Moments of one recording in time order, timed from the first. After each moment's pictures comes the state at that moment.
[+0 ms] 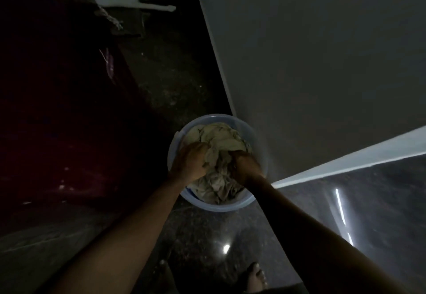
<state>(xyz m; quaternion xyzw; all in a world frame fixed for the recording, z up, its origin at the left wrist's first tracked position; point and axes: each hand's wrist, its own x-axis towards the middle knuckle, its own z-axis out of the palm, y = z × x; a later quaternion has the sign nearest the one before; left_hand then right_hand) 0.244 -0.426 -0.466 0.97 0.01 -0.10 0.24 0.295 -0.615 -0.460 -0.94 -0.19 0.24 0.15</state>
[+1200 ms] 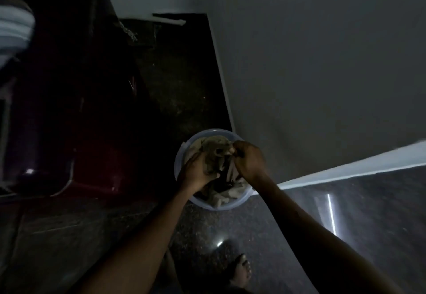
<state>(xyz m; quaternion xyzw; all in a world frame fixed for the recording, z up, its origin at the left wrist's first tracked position) 0.218 -0.450 -0.327 0.87 0.22 -0.16 0.41 0.298 -0.606 -0.285 -0.92 -0.15 0.15 0.33</state>
